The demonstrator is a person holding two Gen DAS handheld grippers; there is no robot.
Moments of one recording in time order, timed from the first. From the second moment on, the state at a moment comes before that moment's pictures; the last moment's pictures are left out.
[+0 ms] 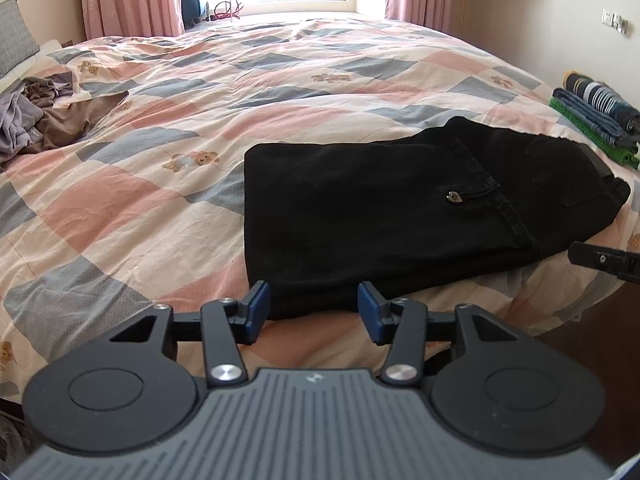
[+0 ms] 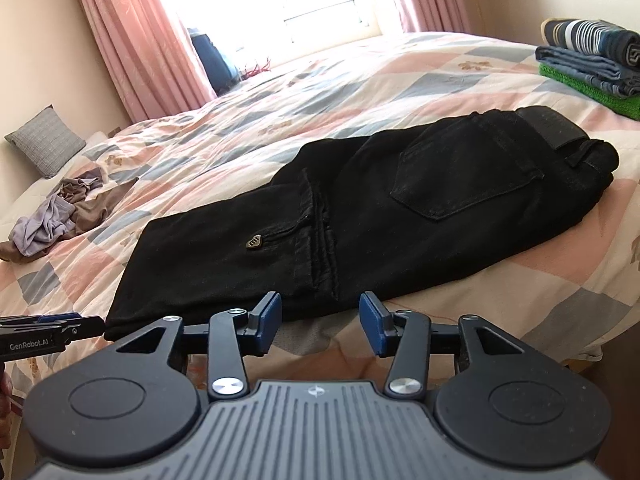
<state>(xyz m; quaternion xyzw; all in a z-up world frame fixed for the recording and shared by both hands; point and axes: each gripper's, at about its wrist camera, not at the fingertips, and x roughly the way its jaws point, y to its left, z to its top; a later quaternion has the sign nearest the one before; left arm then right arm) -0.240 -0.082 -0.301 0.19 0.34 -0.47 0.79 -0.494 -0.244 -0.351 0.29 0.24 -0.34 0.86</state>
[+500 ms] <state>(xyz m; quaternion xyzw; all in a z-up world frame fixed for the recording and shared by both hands) -0.151 -0.072 -0.323 0.06 0.43 -0.47 0.77 -0.486 -0.250 -0.361 0.28 0.26 -0.35 0.85</state>
